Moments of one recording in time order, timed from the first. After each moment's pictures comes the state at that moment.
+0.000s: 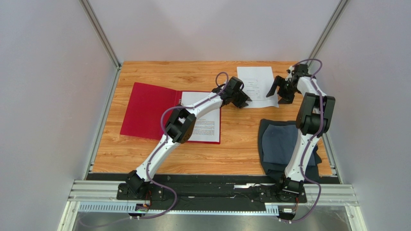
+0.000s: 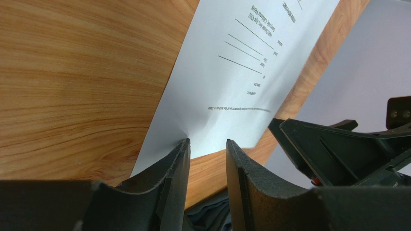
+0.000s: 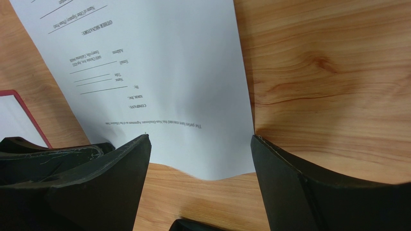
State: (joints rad) left arm -0.76 2.71 2.38 -0.39 0.09 -1.46; right arm -0.22 2.21 1.75 -0.68 -0.36 0.21
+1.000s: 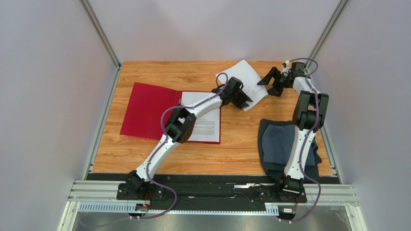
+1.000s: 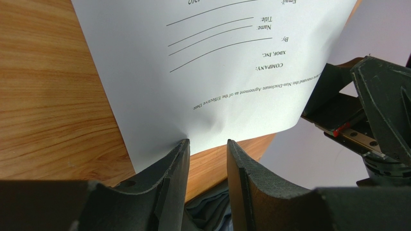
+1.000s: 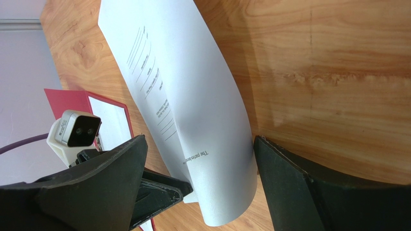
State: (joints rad) left arm -0.76 2.71 2.36 -0.37 0.14 -1.46; right arm -0.20 2.37 1.88 -0.45 -0.73 0.41
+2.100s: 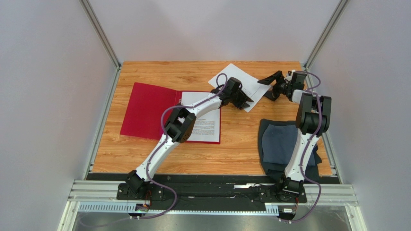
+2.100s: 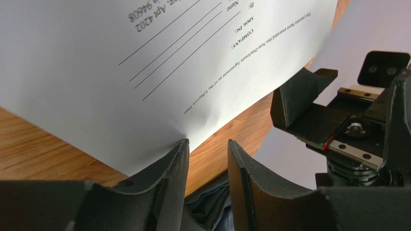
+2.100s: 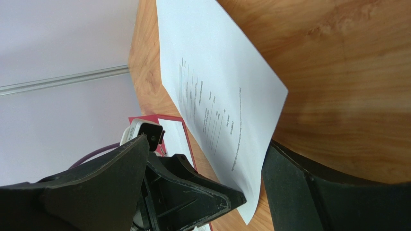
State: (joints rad) left arm -0.75 2.71 2.34 -0.31 0.20 -1.46; right arm -0.22 2.22 1.46 0.13 -0.79 0.92
